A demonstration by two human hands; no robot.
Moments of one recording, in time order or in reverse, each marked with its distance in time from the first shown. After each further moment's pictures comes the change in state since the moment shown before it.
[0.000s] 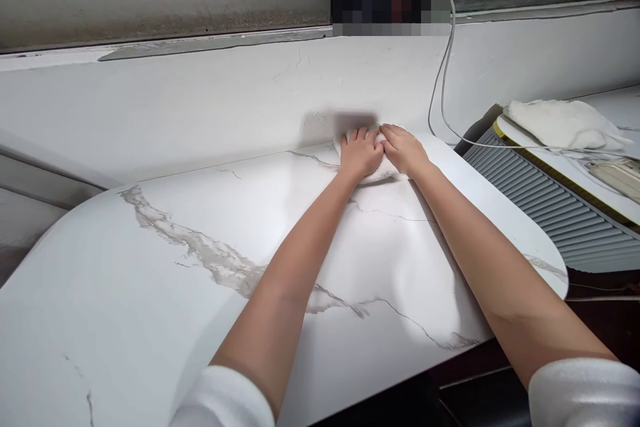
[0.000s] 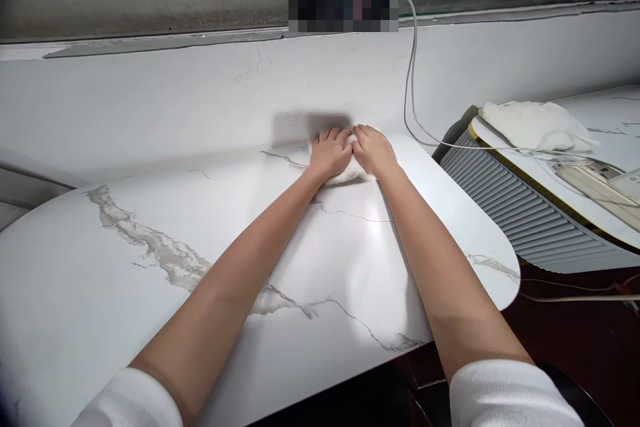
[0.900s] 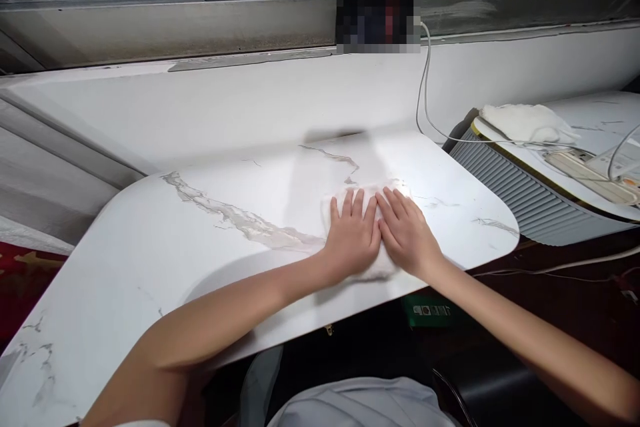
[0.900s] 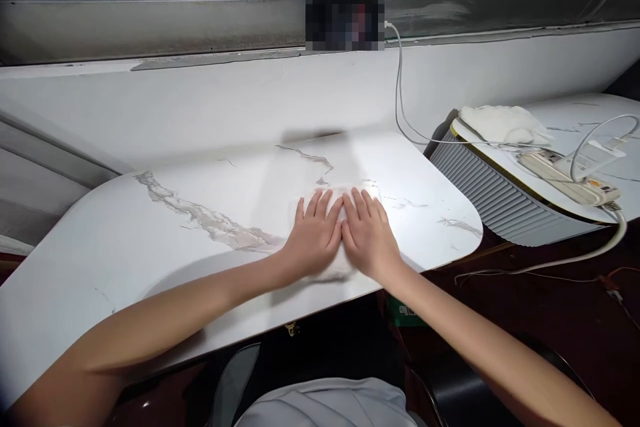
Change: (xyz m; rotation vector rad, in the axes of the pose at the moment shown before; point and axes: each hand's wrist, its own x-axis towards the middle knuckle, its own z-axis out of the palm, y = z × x) left_hand -0.228 0.025 -0.035 0.113 -0.138 0.144; right_hand -0.225 -0.108 -0.034 -0.060 0.010 -0.047
